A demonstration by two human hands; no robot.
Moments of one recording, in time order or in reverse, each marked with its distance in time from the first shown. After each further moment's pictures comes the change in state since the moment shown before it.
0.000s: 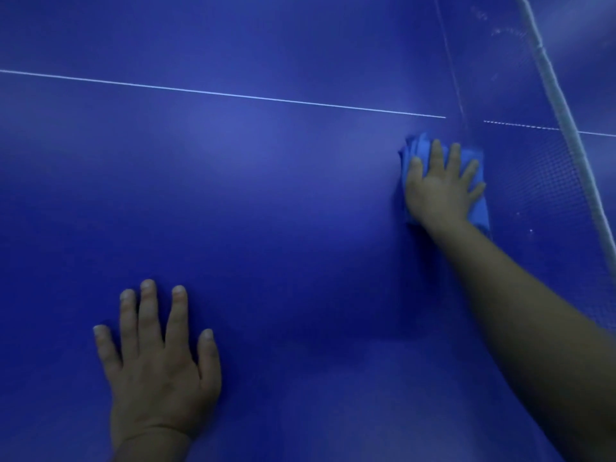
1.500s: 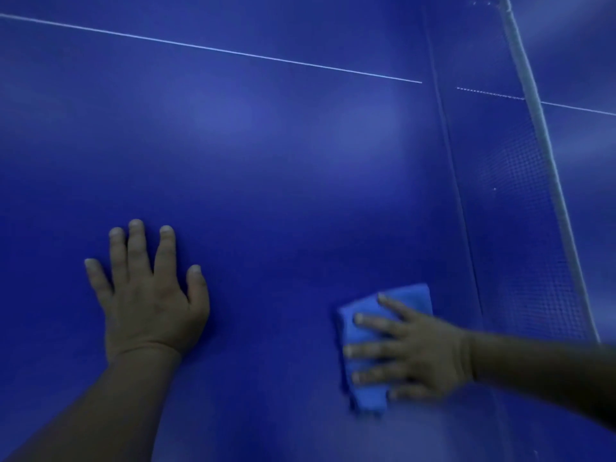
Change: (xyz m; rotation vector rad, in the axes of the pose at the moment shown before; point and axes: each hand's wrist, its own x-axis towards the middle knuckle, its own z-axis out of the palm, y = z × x) left_hand -0.002 0.002 -0.008 -0.030 -0.046 0.001; right_hand -0.205 0.173 -0.018 -0.338 -0.364 -1.832
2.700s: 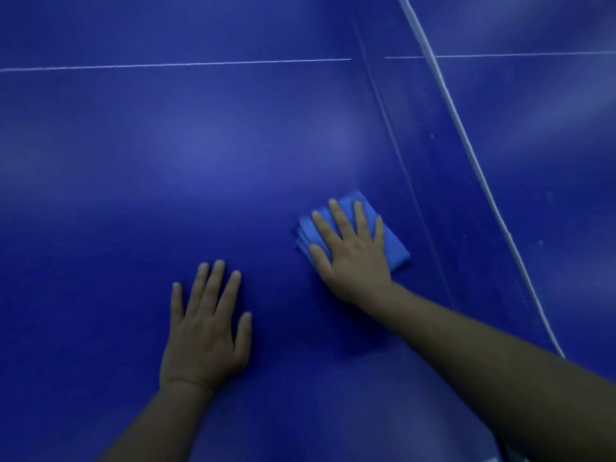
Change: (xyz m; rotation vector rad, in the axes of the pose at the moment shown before) left_hand -0.119 0.031 0.028 0.056 -0.062 0.535; right_hand 0.062 -0.029 0.009 0.214 0.273 1.276
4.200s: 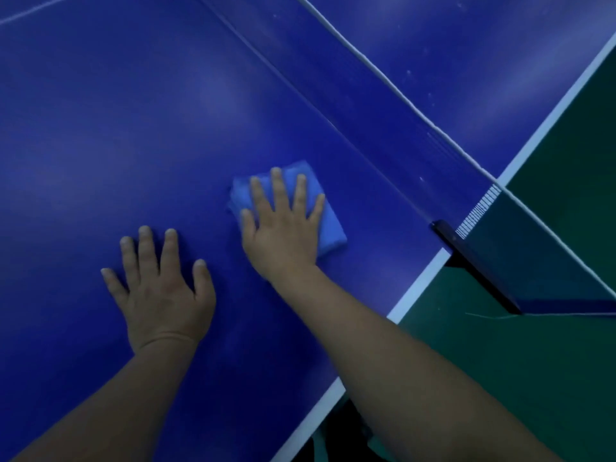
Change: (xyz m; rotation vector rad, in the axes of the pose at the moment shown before) left_hand -0.001 0.001 -0.008 -0.067 -0.094 0.050; right_hand -0.096 -0.094 0.018 0.167 0.051 0.722
